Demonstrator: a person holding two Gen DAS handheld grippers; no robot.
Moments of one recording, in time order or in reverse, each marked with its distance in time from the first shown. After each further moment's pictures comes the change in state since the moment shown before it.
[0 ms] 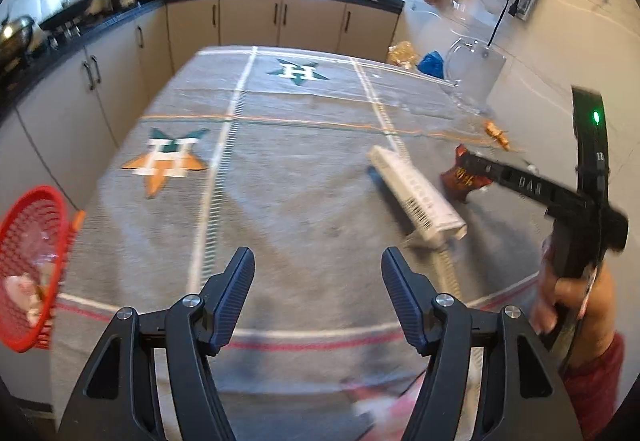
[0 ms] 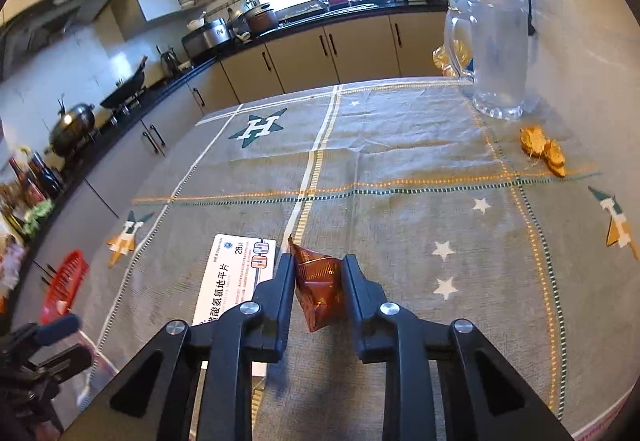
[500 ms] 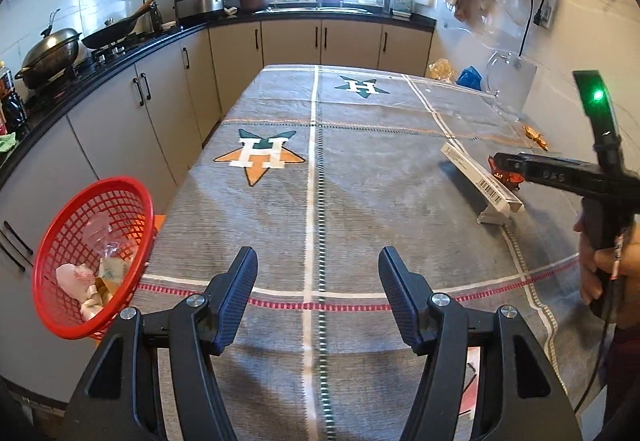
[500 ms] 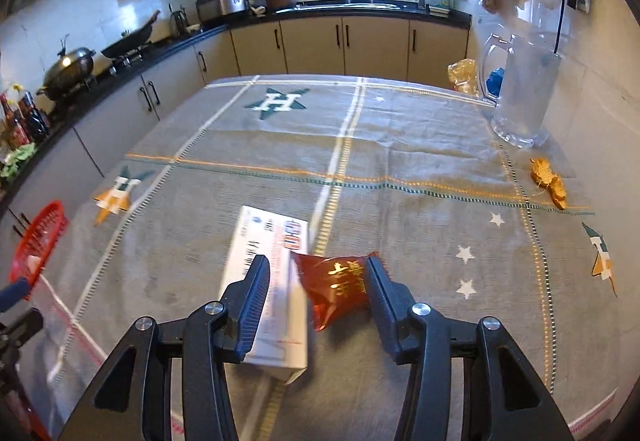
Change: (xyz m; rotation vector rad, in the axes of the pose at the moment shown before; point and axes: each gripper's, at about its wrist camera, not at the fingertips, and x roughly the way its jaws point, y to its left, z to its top) left arm -0.039 0.056 -0.039 0.029 -0.105 0.165; right arm 0.015 0.054 -0.008 -0.192 0.056 -0.127
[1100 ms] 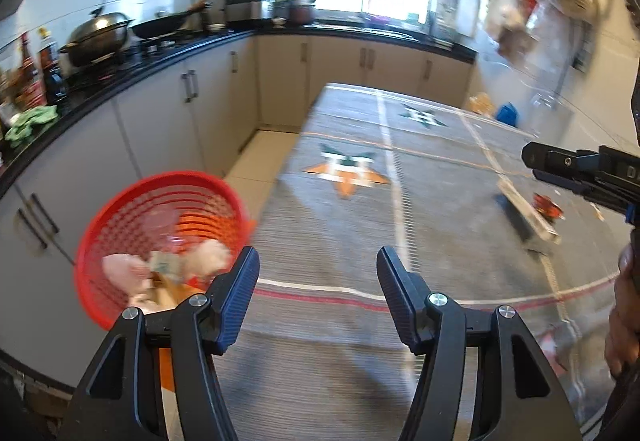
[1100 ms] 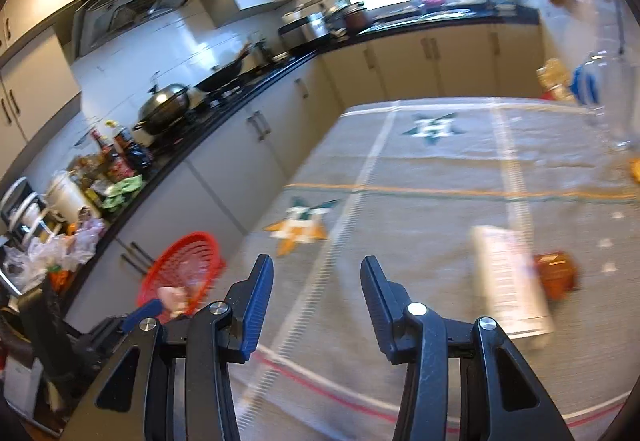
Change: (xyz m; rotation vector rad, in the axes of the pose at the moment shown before) left arm -0.027 0.066 -0.006 -0.102 -0.071 0.073; right arm -0.056 0.103 0.011 0.073 -0.094 0.352
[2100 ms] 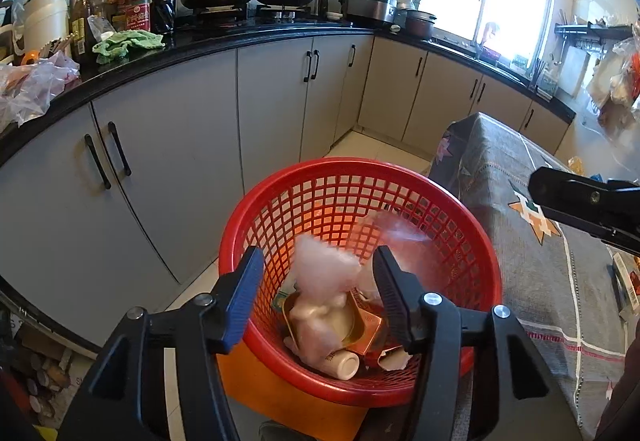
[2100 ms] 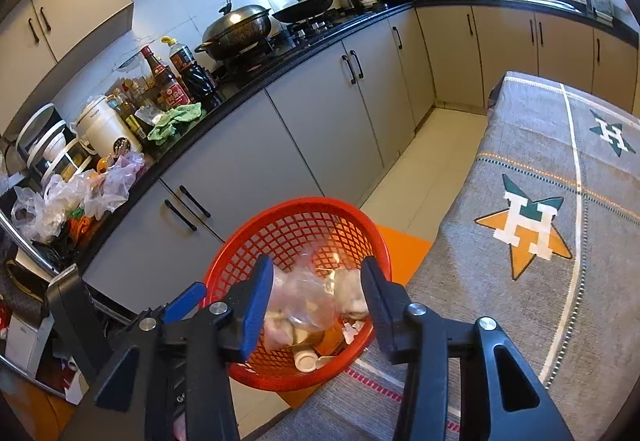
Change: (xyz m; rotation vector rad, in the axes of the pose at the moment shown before) left arm 0.021 0.189 -0.022 -0.300 -0.031 0.238; right arm 0.153 0.202 -0.012 -0.173 0.182 0.208
